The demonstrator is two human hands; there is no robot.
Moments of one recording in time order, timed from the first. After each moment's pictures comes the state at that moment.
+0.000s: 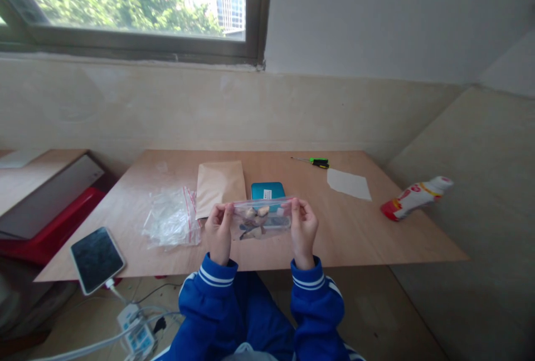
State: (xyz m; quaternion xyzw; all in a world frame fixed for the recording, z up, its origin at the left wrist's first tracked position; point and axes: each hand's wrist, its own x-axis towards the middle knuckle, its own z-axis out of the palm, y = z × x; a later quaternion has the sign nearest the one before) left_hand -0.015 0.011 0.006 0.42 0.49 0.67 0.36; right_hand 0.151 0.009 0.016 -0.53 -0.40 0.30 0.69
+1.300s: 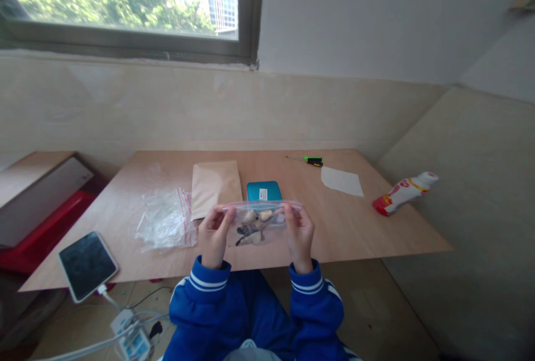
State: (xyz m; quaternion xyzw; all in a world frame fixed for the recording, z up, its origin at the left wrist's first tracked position) left_hand -0.020 0.001 0.015 0.47 0.47 0.65 0.37; right_hand 0.149 -0.007 0.018 -0.51 -0.46 0.26 0.68
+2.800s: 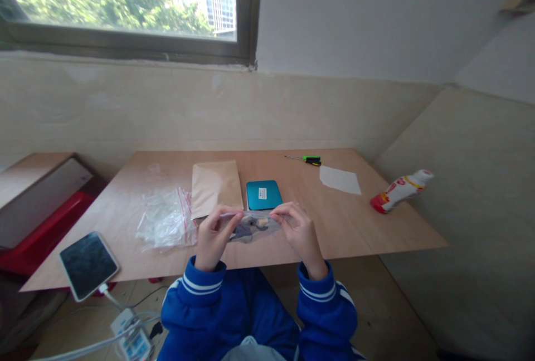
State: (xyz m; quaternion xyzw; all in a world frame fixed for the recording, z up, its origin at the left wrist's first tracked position) left_hand -0.030 -0.009 0.036 0.60 0.46 0.56 0.34; right_hand 0.167 -0.018 0.043 -0.49 -0.69 0.15 0.51
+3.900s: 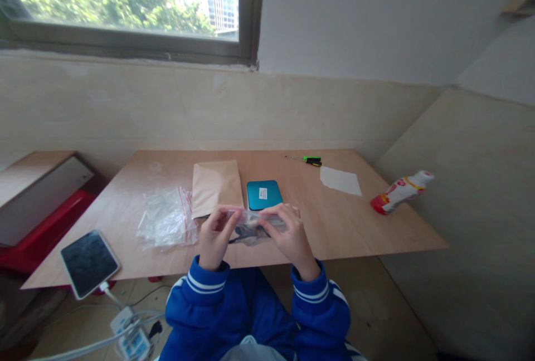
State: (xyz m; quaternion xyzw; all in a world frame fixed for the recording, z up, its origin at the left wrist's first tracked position) left_hand -0.026 -0.009 0.026 0.56 0.45 0.59 0.37; right_hand 0.145 -0.023 0.054 -0.47 -0.73 0.10 0.48
